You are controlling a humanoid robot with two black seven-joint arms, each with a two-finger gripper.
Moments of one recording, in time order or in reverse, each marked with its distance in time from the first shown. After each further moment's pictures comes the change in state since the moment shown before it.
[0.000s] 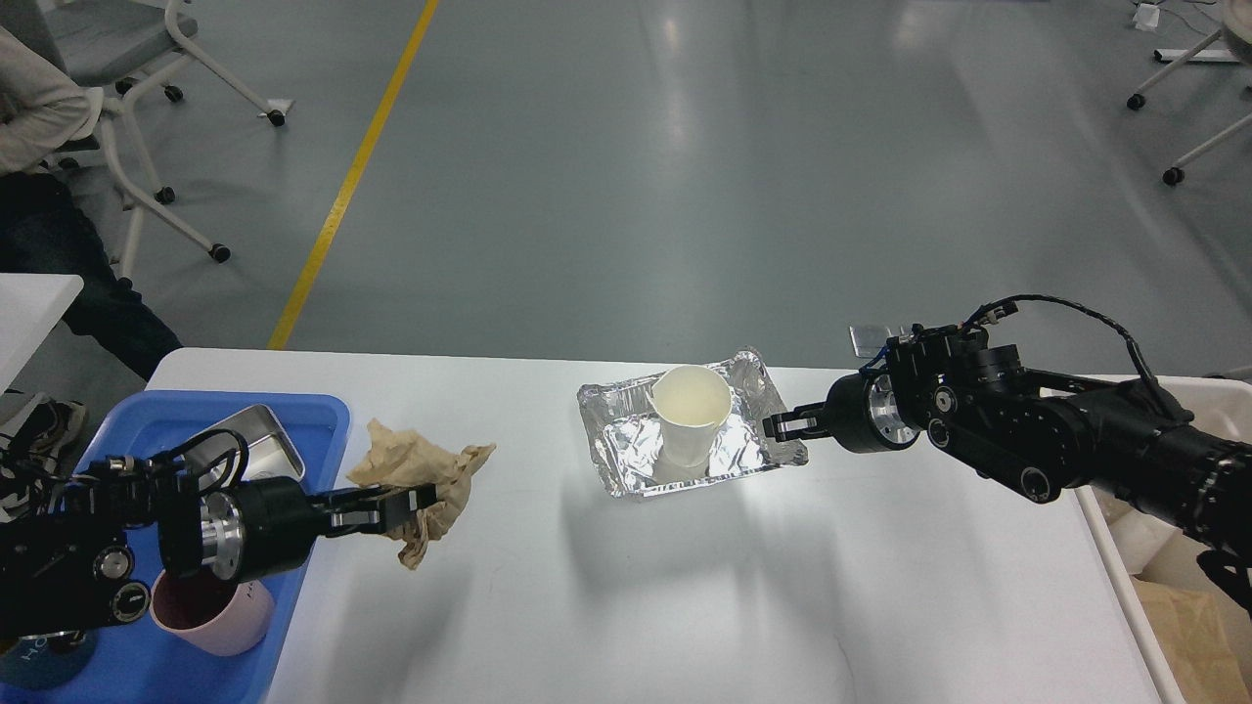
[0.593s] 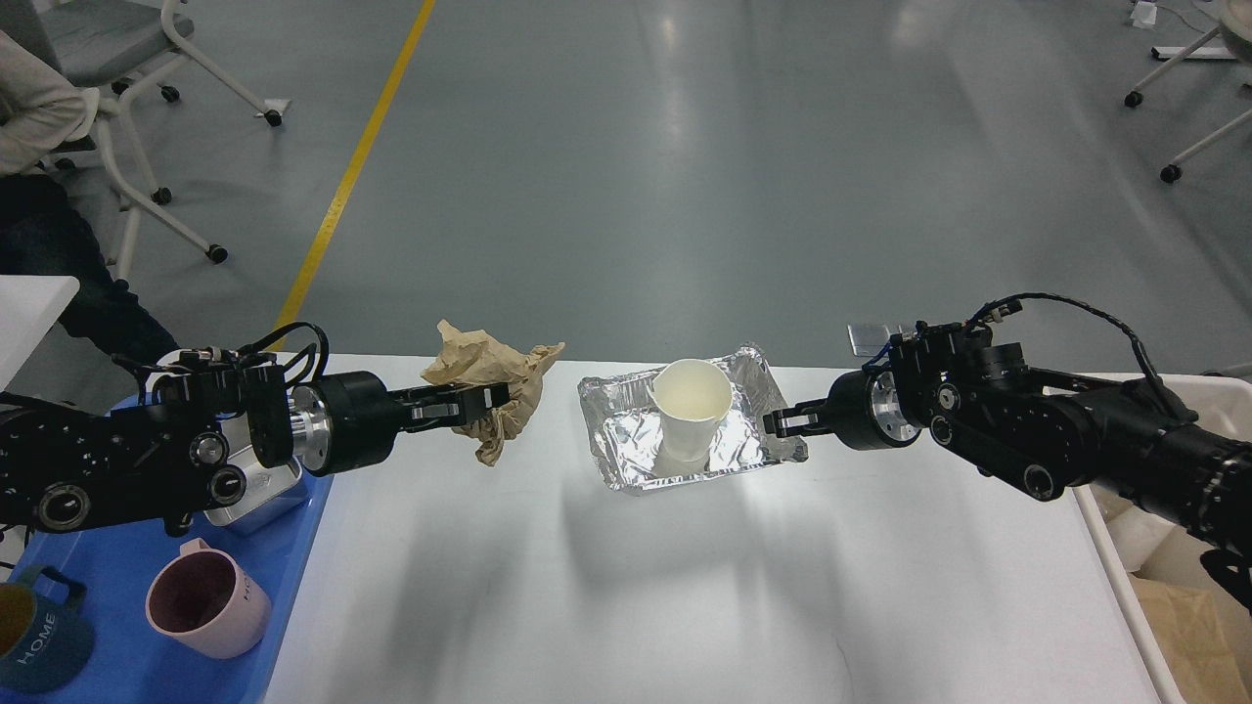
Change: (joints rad) left arm -0.037 -0.159 -0.162 0.142 -0.074 -0.099 0.059; right arm 0.000 -0.008 0.014 0.005 0.007 0.000 0.000
